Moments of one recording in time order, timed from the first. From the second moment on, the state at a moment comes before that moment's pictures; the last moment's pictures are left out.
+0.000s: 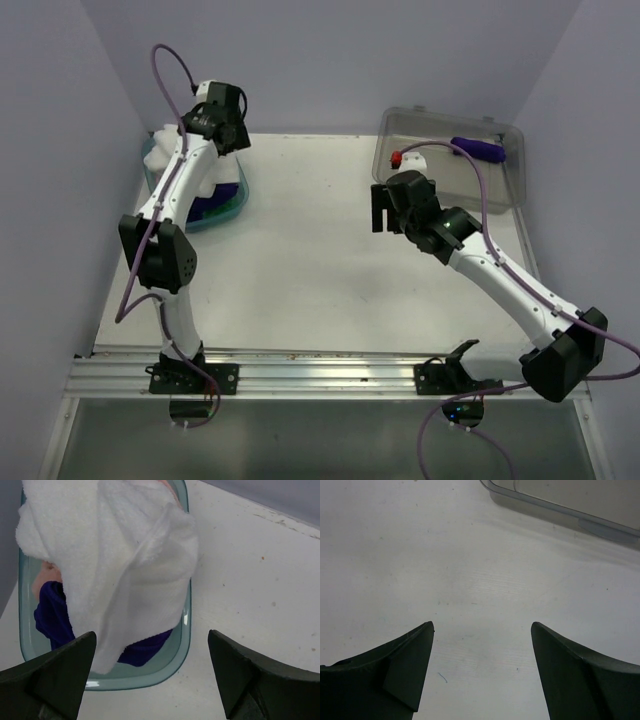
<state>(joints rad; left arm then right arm) -0.23 1.94 2.00 -0.87 -0.50 -0.44 0.62 1.30 1.23 -0.66 0.47 0.33</state>
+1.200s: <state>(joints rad) -0.38 1.40 1.81 -0.52 0.36 -0.46 0.62 1.07 1.13 -0.69 0.53 0.43</state>
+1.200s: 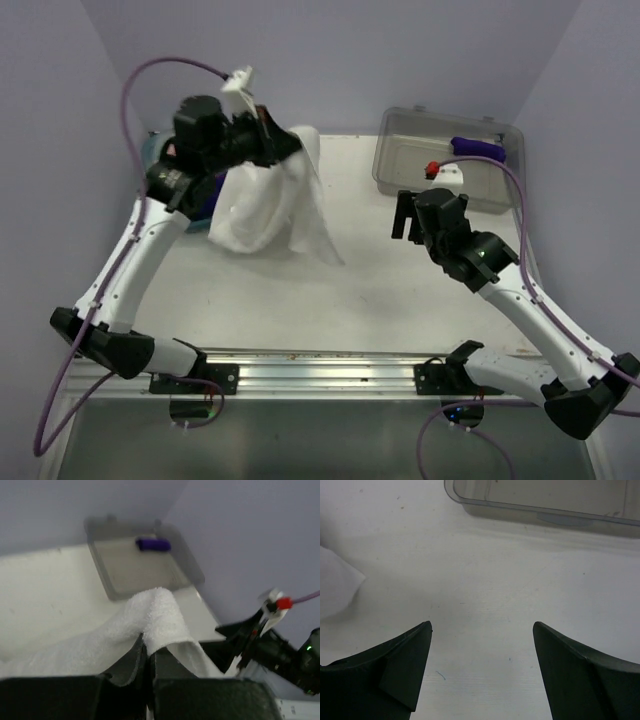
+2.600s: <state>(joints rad) -0.04 1.80 1.28 -0.51 0.15 -0.49 0.65 1.21 0.85 -0.63 0.19 0.54</state>
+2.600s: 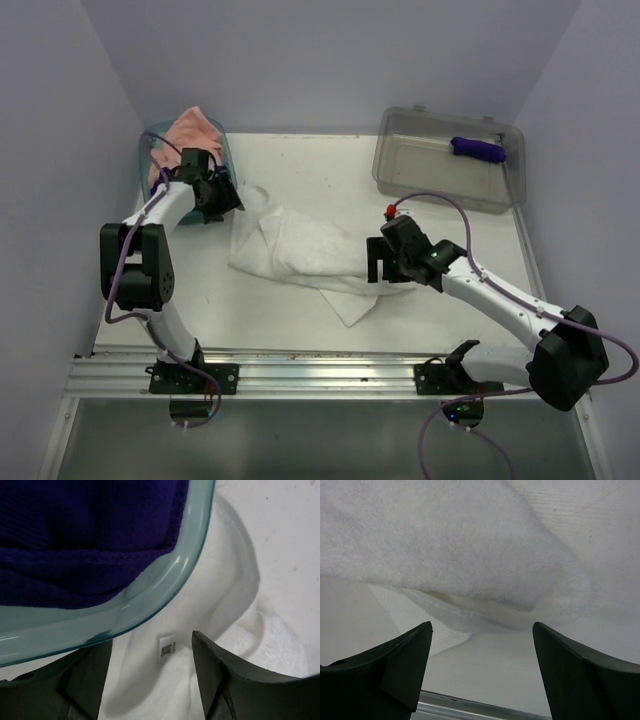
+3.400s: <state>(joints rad) -0.34 1.43 1.11 -0.56 0.14 -0.52 0.66 1.20 0.76 -0.64 0.18 0.63</state>
